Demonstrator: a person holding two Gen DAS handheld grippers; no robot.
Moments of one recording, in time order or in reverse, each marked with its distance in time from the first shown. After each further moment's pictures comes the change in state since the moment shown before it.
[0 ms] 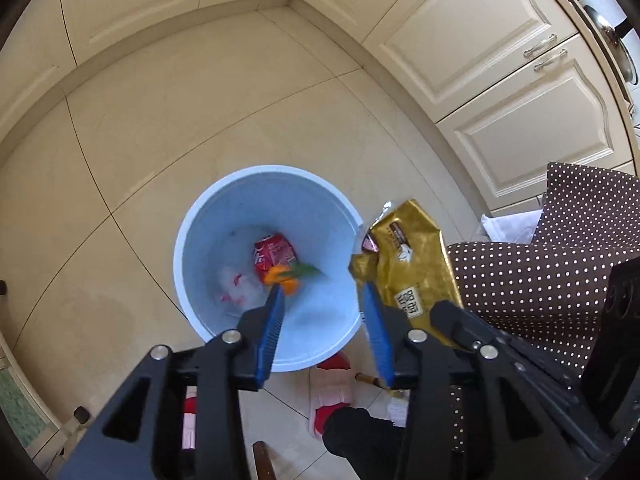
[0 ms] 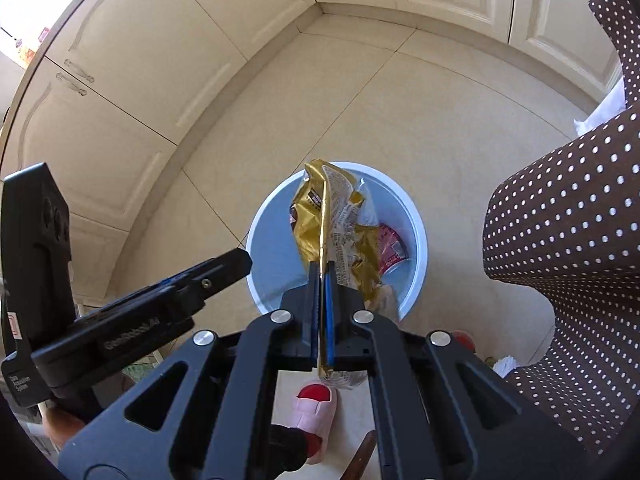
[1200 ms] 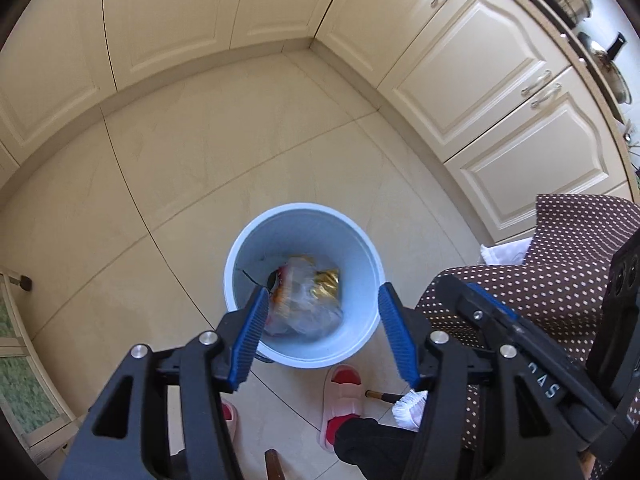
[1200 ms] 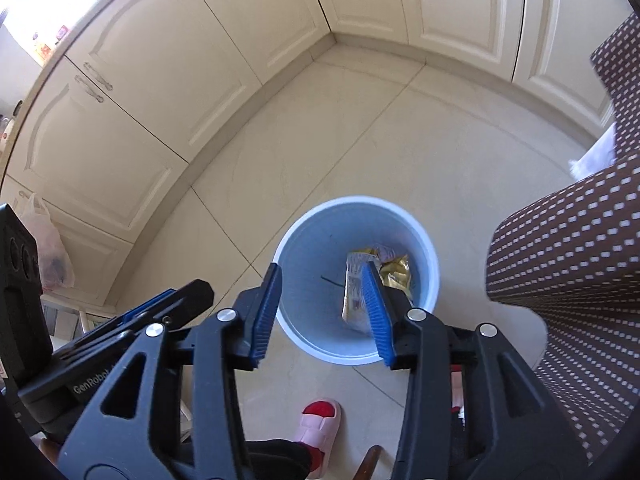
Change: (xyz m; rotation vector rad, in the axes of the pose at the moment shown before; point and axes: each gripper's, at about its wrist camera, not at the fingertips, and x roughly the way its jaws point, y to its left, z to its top) left arm -0.091 0.011 -0.010 -0.011 -0.153 0.051; right arm -0.030 0.035 0.005 -0.058 -0.123 -0.021
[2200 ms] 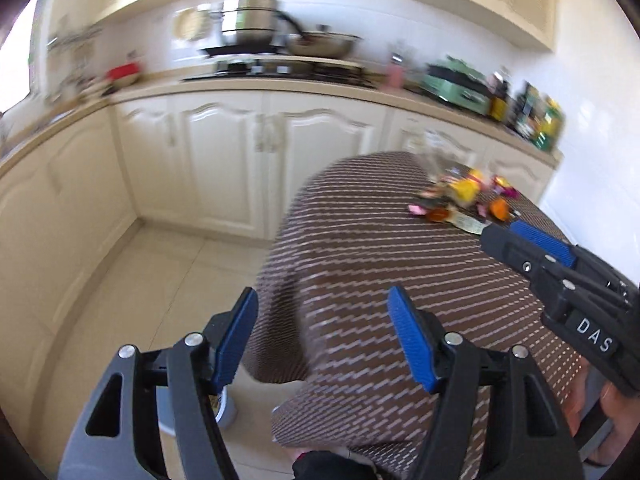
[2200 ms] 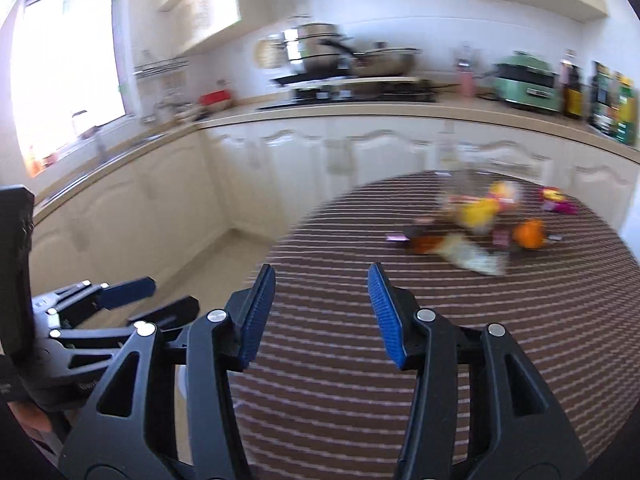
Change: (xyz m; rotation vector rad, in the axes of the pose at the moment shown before) left arm -0.222 -0.383 -0.114 0.740 -0.300 -0.211; right arm -0.446 -0.172 -0.083 0.070 -0.649 -0.324
